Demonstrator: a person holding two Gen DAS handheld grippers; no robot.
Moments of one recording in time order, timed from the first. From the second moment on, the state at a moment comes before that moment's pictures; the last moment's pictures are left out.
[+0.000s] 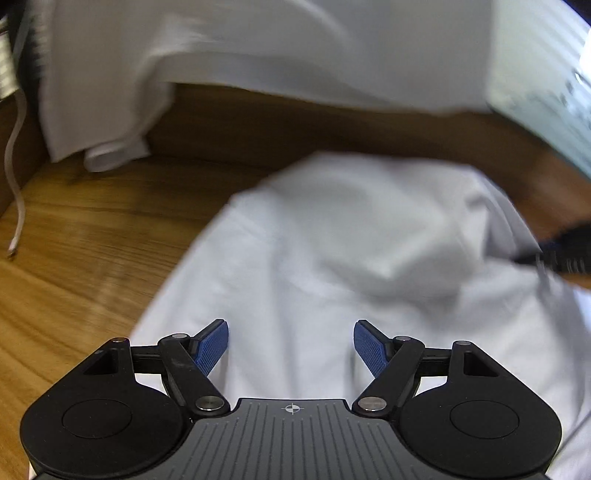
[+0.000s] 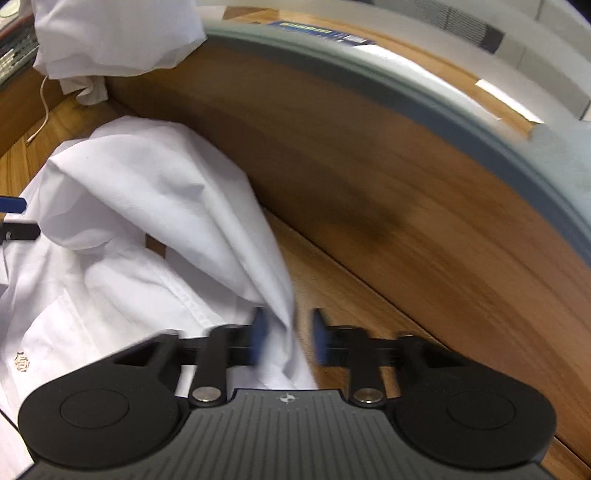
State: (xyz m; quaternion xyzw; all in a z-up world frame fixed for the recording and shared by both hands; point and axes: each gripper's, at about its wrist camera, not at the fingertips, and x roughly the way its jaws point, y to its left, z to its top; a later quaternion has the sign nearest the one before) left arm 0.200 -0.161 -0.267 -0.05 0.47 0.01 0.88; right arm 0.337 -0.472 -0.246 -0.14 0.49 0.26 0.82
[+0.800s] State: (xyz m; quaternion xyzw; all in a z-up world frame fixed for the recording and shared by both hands) left arm 0.197 -0.183 -0.295 -0.01 0.48 0.03 0.88; right arm 0.177 -0.409 -0.069 -0.43 0.22 0.20 0.85
